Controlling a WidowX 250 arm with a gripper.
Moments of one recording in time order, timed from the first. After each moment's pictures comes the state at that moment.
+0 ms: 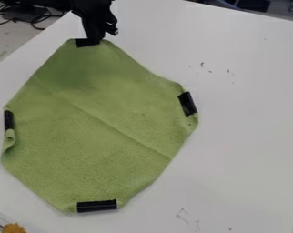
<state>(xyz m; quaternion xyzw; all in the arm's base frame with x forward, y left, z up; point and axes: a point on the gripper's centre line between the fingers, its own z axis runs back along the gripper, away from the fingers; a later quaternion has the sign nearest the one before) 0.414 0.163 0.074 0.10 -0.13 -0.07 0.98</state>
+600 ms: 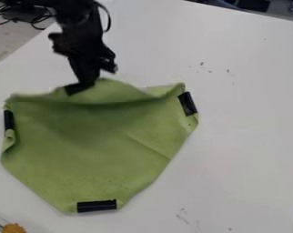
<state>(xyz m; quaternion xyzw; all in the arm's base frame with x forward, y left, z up) 0.285 0.090 0.084 0.05 -0.13 0.00 0.99</state>
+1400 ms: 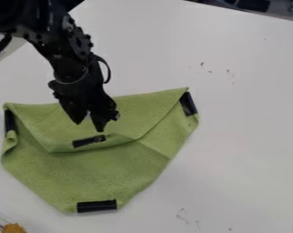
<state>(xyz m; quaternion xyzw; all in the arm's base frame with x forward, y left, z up) 0.254 0.069 0.046 0.03 -0.14 0.00 0.99</state>
